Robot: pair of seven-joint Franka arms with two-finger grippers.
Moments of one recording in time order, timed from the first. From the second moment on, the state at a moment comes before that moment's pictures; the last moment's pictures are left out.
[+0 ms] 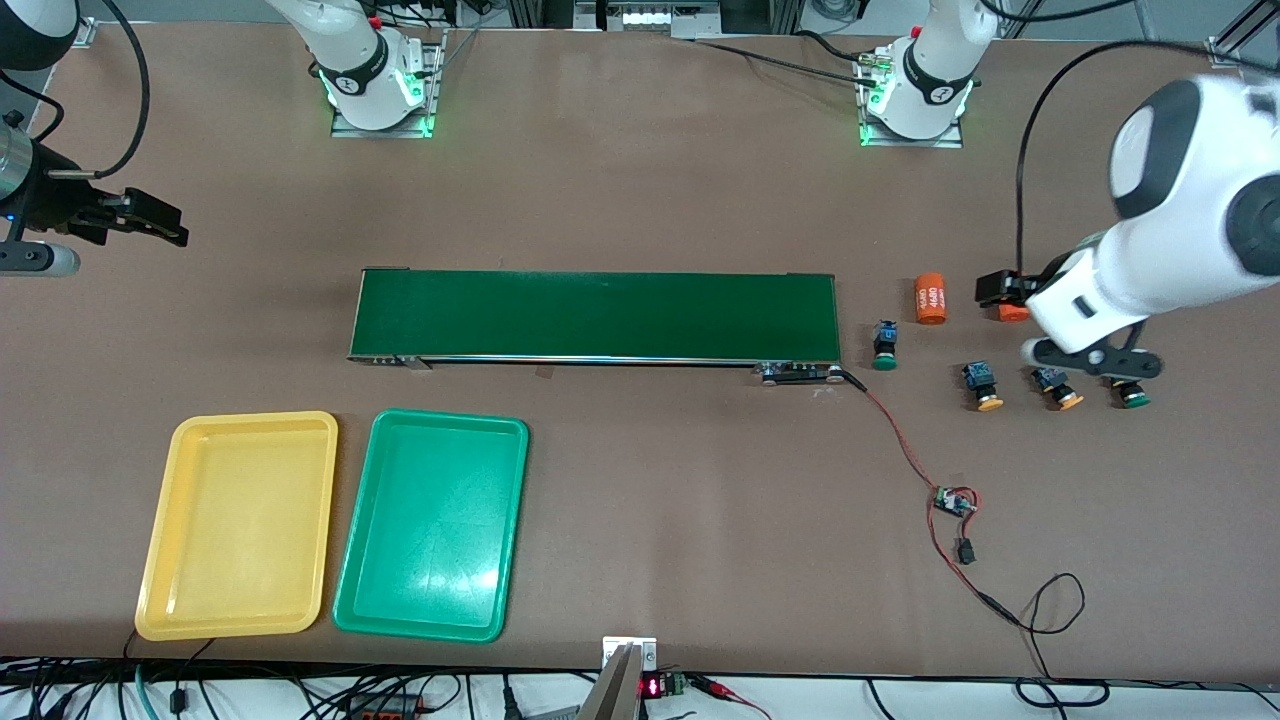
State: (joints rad) left arm -0.06 0.22 -0.05 -1.69 0.04 1.61 0.00; right arm -0.06 -0.02 0.01 -1.74 -0.02 1.60 -0.04
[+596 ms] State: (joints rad) left arm -0.06 0.13 -0.07 -2.31 0.04 2.20 -0.08; right arm -0.06 -0.02 0.01 -1.74 -0.02 1.63 -0.04
